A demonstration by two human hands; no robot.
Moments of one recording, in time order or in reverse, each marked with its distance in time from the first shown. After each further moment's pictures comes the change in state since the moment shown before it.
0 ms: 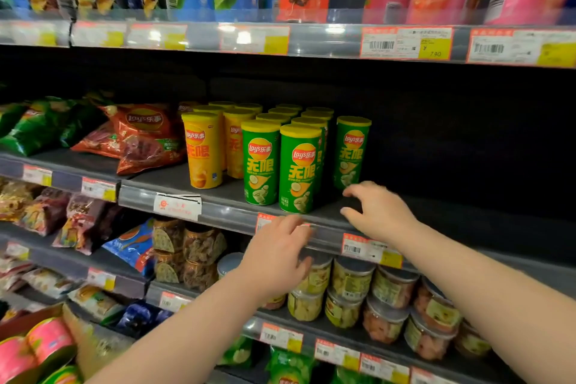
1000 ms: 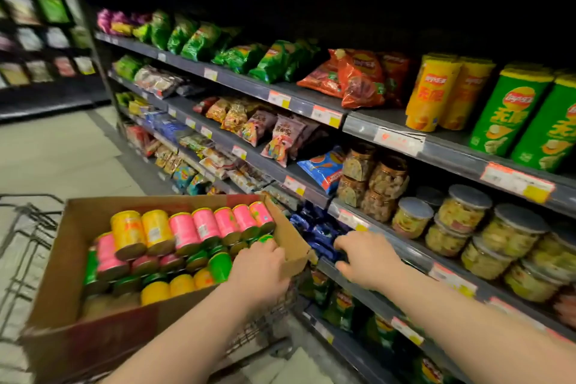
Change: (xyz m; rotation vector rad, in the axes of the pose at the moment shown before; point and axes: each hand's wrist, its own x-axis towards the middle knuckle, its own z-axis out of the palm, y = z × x) left_hand -0.380 -0.111 -0.092 0.150 -0.523 -0.738; right_hand -0.143 -0.335 0.151 -0.154 -0.407 -0.593
